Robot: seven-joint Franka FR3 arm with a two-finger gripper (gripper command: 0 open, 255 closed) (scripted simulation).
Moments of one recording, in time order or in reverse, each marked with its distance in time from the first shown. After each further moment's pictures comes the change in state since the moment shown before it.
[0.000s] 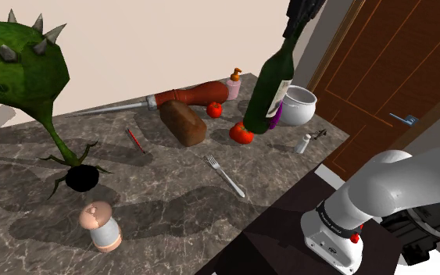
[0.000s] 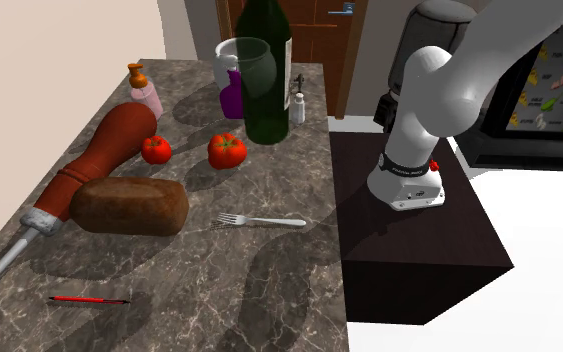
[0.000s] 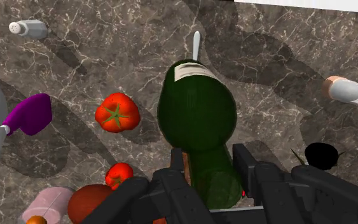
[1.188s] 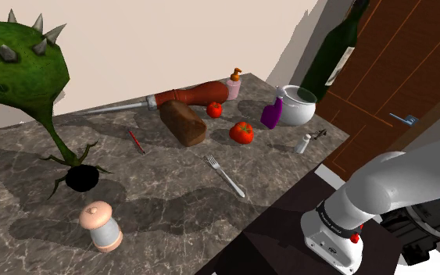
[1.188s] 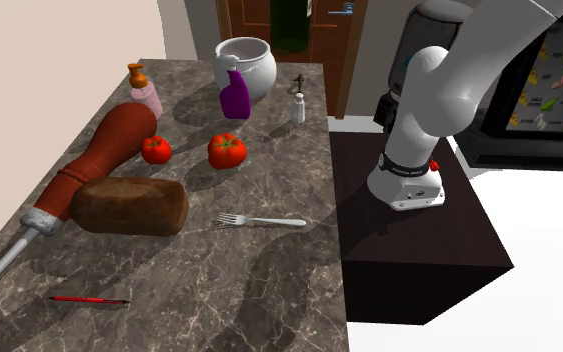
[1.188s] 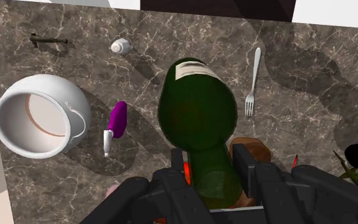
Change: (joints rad) arm -0.075 0.105 -0.366 0.334 -0.132 -0.247 -0.447
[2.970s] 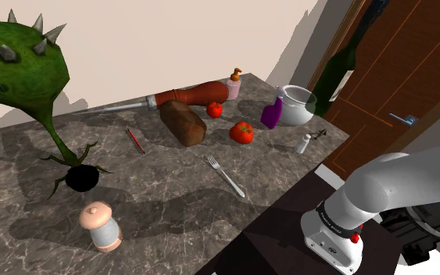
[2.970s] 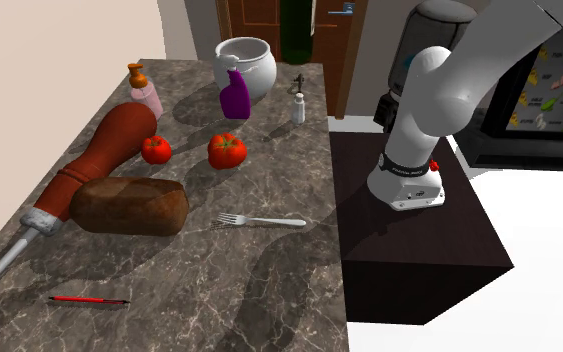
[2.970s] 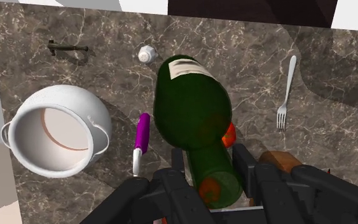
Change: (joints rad) arm -0.052 -0.082 -0.125 -0.280 -0.058 0.202 -0.174
